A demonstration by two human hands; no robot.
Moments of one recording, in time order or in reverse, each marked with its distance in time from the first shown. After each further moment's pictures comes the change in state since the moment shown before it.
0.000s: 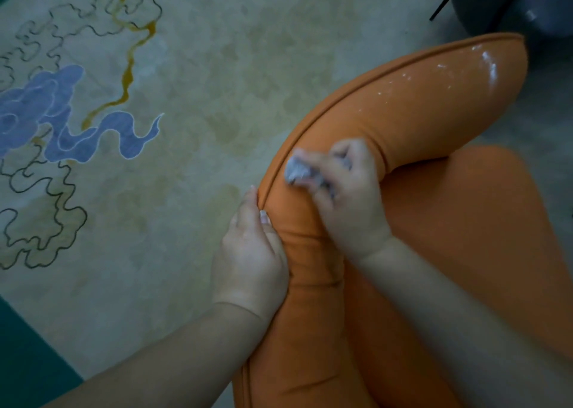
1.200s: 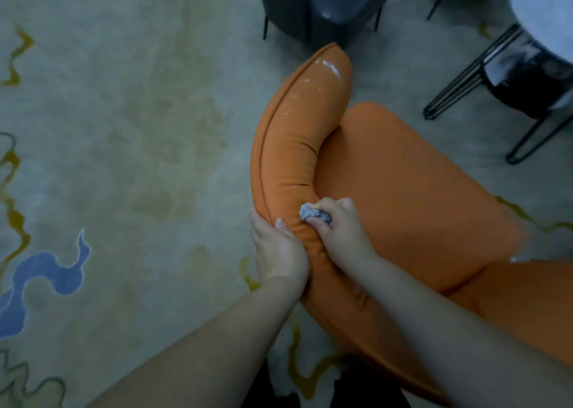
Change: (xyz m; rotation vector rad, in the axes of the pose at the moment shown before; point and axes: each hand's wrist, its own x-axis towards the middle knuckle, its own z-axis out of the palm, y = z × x) left_hand 0.019 -0.006 -0.021 -0.157 -0.423 0.067; right_hand -0.075 -0.080 0.006 -0.020 0.150 0.907
